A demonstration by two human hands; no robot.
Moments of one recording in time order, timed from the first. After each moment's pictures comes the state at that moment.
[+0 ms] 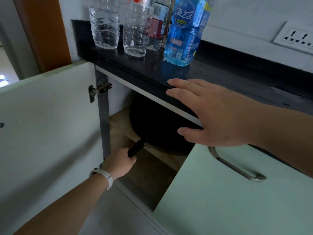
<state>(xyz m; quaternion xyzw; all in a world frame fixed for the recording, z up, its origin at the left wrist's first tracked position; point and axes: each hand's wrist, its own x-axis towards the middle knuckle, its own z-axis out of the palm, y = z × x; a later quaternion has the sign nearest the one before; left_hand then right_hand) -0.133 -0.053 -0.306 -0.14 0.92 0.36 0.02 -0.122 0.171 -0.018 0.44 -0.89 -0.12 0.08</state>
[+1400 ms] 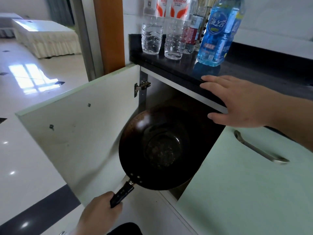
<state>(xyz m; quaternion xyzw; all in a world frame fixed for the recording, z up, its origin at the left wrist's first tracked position) 0.112 -0.090 -0.311 -0.30 0.89 0.34 0.03 -0.117 0.169 -0.018 0.43 -0.89 -0.13 0.09</state>
